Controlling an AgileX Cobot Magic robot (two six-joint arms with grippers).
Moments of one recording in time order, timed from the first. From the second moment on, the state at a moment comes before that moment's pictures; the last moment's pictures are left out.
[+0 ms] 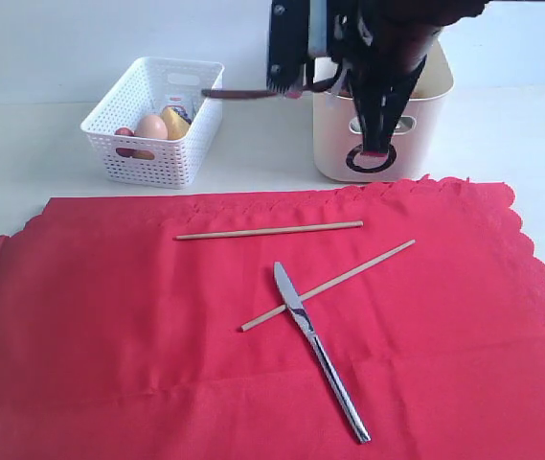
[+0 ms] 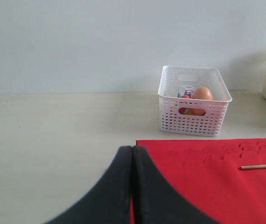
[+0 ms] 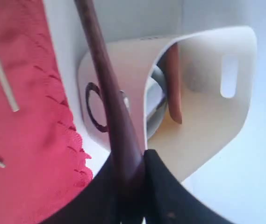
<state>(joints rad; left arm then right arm) -0.07 0.01 0.00 0.02 0.21 -0.01 0.50 1.75 -1.38 -0.65 0.81 -0.38</state>
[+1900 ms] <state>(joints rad) -0.07 0.01 0.00 0.02 0.21 -0.01 0.25 1.92 -1.58 0.12 1.09 -0.25</state>
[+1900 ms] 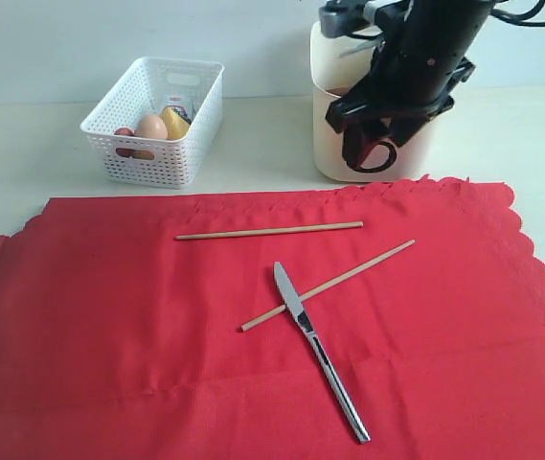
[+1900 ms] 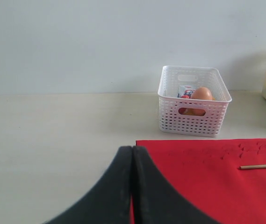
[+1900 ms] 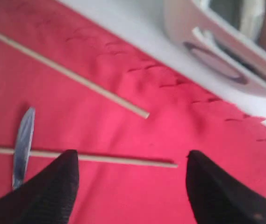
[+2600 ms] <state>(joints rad) -0.07 0.01 0.00 0.02 0.21 -0.01 0.53 1.93 -1.15 0.17 0.81 -0.21</state>
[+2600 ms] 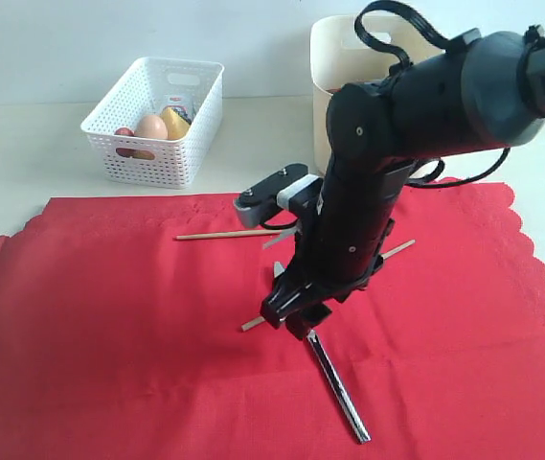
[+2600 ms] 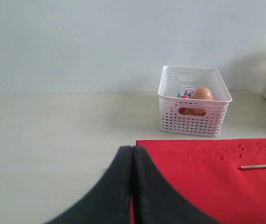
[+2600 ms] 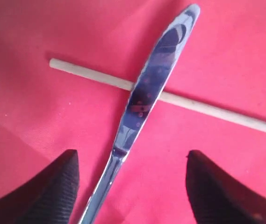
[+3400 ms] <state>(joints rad) -0.07 0.01 0.00 0.02 0.21 -0.01 0.66 2.00 -1.15 0.07 0.73 -0.13</state>
